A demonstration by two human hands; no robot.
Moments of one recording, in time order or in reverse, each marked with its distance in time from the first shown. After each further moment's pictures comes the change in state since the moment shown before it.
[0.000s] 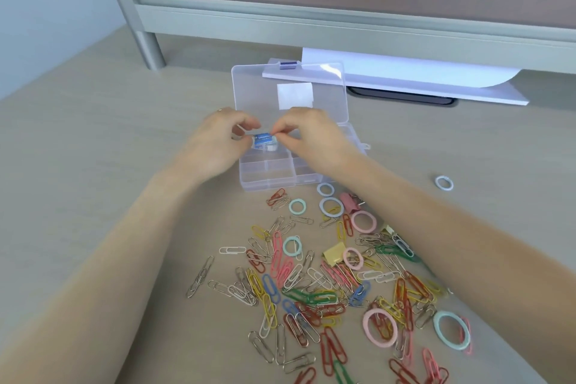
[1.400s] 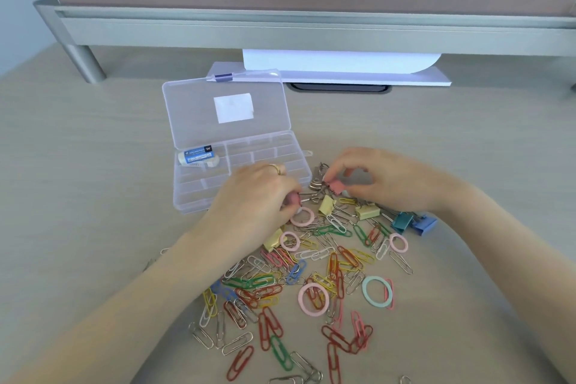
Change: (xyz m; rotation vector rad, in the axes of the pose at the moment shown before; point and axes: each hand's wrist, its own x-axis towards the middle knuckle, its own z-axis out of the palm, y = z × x) left_hand -0.071 0.104 0.065 0.388 -0.172 0.445; right_hand -0.137 0.041 -0.110 -0.037 -0.341 0.230
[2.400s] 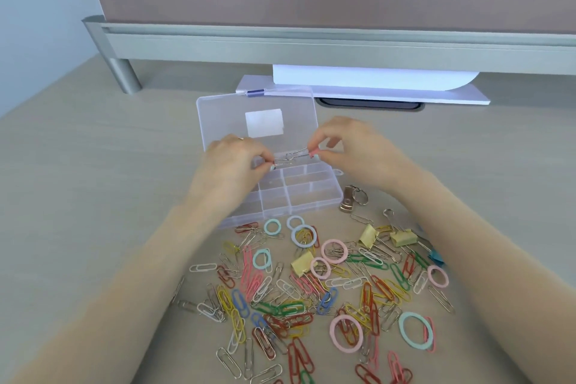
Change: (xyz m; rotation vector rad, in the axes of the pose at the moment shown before) left_hand 0.021 -0.075 -0.016 -0.126 0.194 -0.307; right_hand 0.084 -0.030 0.004 -0.038 0.309 -0.061
